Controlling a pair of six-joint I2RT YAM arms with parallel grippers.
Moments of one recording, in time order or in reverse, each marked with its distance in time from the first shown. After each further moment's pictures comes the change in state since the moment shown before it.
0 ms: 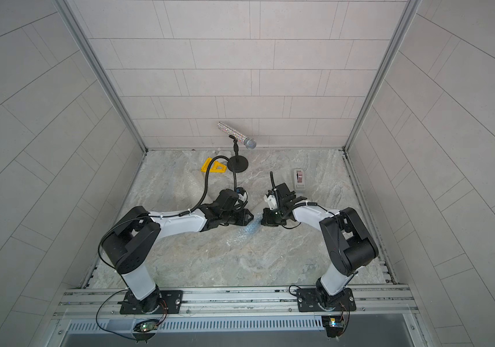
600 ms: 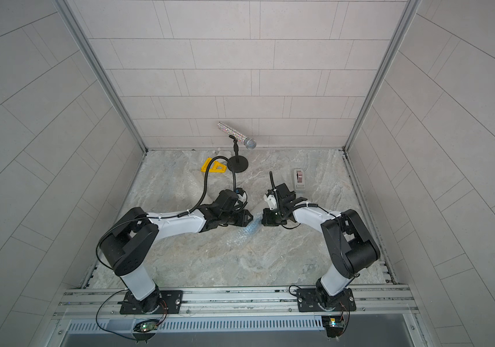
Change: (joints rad) left arm -0.005 -0.026 -0.007 -0.036 -0.030 -0.001; right arm 0.010 -0.017 -0.009 0.002 0.039 -0.025
